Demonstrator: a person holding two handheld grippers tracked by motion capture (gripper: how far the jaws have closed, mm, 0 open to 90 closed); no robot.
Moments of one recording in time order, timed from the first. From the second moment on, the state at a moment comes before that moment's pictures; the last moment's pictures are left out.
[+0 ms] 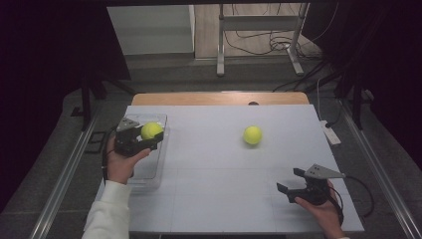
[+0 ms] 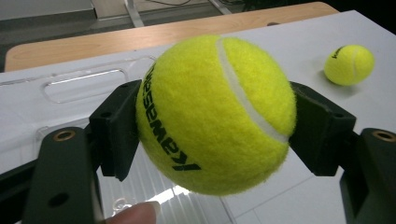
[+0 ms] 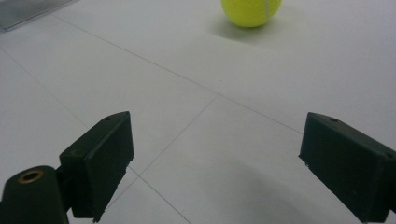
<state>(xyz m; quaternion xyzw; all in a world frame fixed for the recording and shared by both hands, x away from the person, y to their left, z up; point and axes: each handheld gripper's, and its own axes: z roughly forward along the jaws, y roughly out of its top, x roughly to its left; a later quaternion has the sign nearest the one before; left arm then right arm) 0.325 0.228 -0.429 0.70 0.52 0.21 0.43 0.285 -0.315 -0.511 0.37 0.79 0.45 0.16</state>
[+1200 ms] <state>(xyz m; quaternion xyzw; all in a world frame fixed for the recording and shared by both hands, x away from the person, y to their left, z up) 0.361 0.258 -0.434 0.69 0.57 0.22 0.38 0.285 -0.314 -0.511 0.37 0.79 0.45 0.16</state>
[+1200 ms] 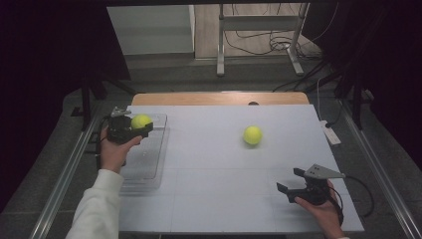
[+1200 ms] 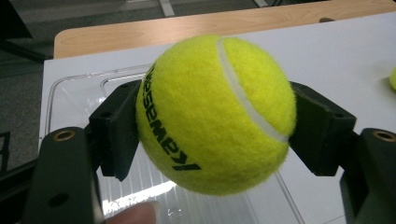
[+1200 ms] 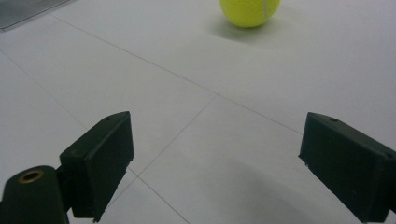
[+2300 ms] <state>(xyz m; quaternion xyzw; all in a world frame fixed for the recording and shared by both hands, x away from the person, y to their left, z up) 0.384 0.273 -0.449 0.70 0.60 0.21 0.34 0.286 -0.314 -0.513 0.37 0.80 0.45 0.17</state>
